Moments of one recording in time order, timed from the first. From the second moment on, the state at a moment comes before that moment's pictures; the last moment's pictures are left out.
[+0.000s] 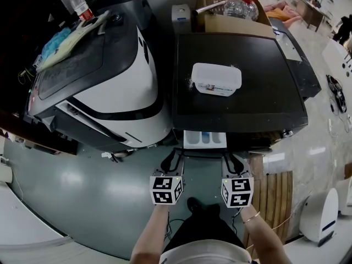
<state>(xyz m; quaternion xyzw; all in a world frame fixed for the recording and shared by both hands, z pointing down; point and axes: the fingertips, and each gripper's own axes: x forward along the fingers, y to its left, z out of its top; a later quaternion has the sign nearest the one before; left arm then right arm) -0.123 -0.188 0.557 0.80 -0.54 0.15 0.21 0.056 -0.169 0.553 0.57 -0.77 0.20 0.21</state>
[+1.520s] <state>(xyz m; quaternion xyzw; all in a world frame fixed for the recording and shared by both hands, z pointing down) -0.122 -0.239 0.556 0.80 -0.55 0.15 0.21 0.056 -0.220 0.551 0.59 -0.76 0.19 0.22</state>
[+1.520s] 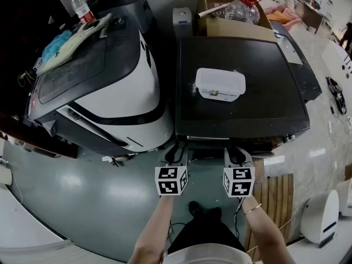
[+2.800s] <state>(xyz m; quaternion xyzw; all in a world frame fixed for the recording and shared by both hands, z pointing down) -0.123 -0.247 0.553 0.79 -0.55 0.15 0.22 0.059 -0.229 0.549 0.60 -0.74 0.20 0.22</state>
